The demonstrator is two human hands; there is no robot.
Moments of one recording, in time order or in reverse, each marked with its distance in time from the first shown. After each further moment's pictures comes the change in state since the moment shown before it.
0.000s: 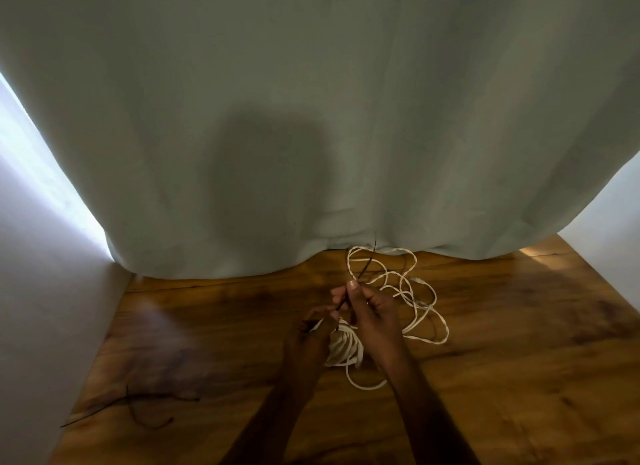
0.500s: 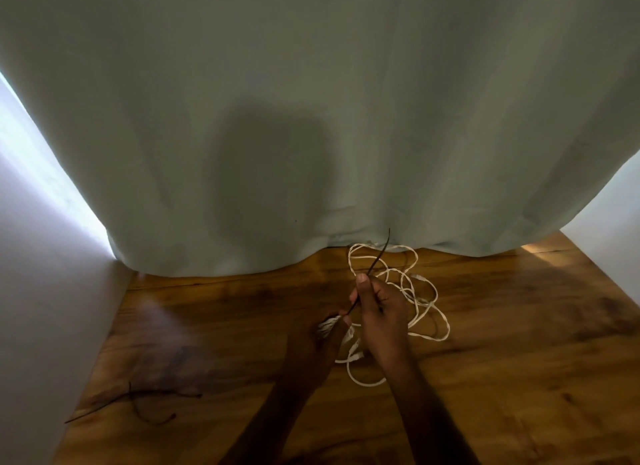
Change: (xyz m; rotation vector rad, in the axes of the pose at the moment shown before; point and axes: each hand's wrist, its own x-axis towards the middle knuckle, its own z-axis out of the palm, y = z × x) left_hand 0.003 -0.009 -0.009 0.462 -0.113 0.402; right_hand -0.001 0.000 -0.002 -0.167 0.168 -0.171
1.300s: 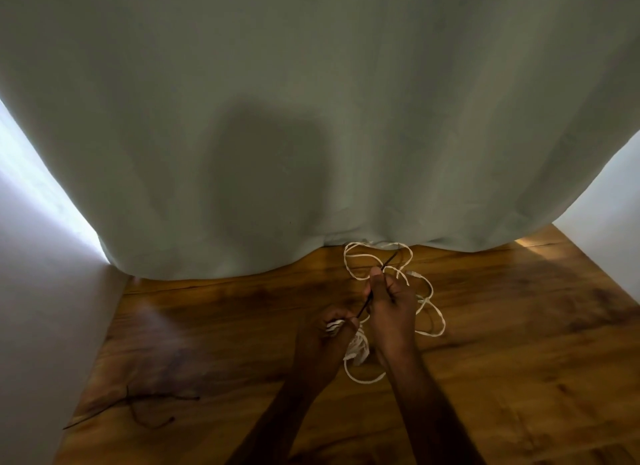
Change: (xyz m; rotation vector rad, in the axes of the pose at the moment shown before) left_hand -0.004 0.028 0.012 -0.088 -0.062 -0.102; right_hand 0.006 0.000 -0.009 0.122 0.162 0.138
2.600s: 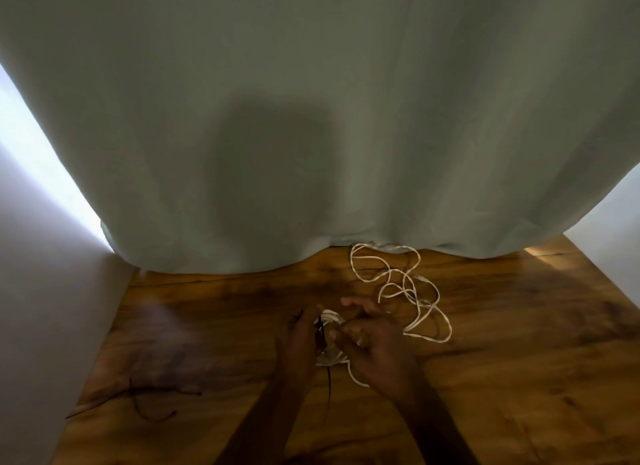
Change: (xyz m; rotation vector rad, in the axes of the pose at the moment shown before) left_hand 0.013 0.001 -0.019 -0.523 0.427 -0.625; right_hand -0.026 0.018 -0.021 -0.581 -0.617 -0.289
